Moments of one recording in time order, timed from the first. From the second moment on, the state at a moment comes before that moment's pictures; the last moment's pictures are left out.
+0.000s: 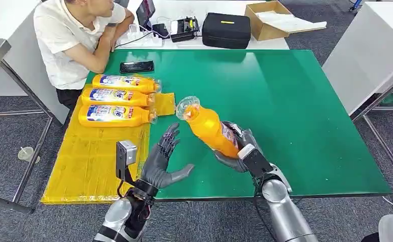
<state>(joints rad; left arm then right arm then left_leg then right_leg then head) -0.17 -0.31 -0.43 -1.24 0.28 -0.18 -0.19 -0.17 -0.04 0.25 -1.34 0.40 0.24 -0.53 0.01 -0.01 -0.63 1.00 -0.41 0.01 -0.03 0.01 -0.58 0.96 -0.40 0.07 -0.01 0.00</state>
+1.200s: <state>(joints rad) -0.27 -0.32 -0.47 -1.13 0.46 -0.21 -0.25 -0.27 -0.02 0.51 -1.20 0.38 0.25 -0.54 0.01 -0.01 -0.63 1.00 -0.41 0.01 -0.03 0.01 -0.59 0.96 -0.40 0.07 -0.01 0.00</state>
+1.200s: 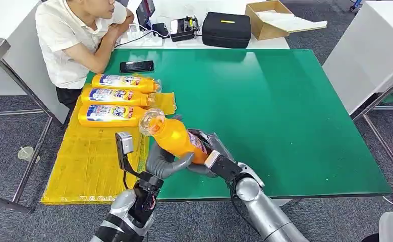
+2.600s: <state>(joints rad) -0.26 -0.32 -0.46 -1.23 -0.02 0.01 -0.31 -0.08 0.01 0.42 -1.32 0.52 0.10 -0.50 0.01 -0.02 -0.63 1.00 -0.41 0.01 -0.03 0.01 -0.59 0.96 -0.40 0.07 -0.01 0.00</state>
